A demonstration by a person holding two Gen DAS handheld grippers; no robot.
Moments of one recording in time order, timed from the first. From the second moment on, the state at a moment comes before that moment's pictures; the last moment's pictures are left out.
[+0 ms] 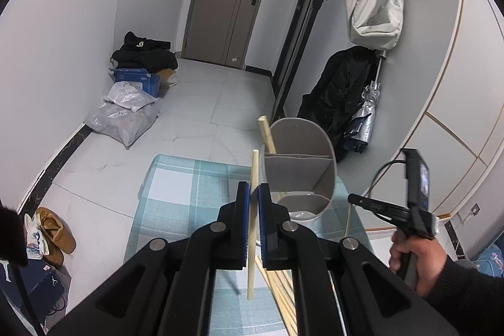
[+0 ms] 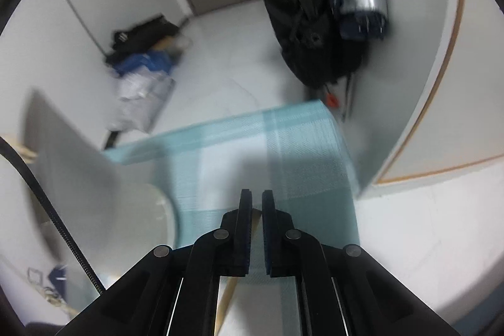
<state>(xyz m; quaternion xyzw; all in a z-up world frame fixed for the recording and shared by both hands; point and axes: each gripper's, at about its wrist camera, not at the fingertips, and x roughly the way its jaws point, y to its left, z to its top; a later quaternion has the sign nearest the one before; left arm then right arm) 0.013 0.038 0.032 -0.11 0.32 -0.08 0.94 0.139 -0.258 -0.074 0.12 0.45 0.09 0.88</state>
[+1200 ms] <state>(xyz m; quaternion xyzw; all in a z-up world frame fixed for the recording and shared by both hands) 0.026 -0.005 0.141 -0.10 0.27 -0.13 0.95 0.029 -0.222 0.119 0.04 0.17 0.24 0.95</state>
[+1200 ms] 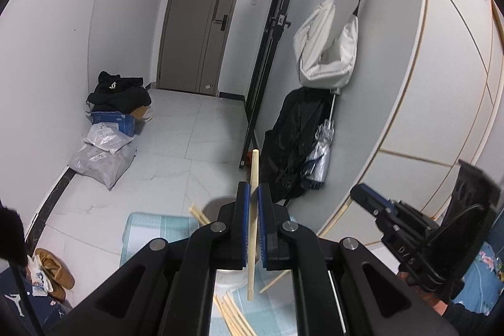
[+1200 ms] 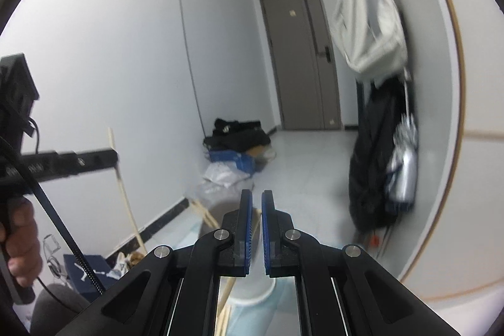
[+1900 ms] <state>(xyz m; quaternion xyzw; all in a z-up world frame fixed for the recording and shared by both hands) 0.112 0.028 0.104 -0.17 0.20 -0.10 0.96 0.133 -0.129 0.155 -0.13 0.13 0.30 0.94</state>
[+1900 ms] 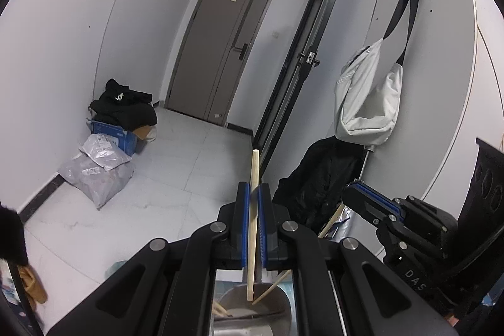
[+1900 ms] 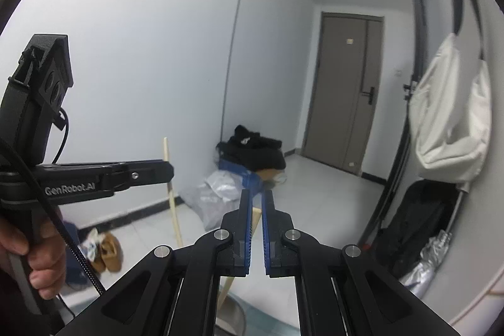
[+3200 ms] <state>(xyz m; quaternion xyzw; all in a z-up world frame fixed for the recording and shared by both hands) 0.054 0.039 0.079 -0.13 0.27 -0.01 0.95 0.086 -0.157 0.083 -0.02 0.22 0.34 0.91</state>
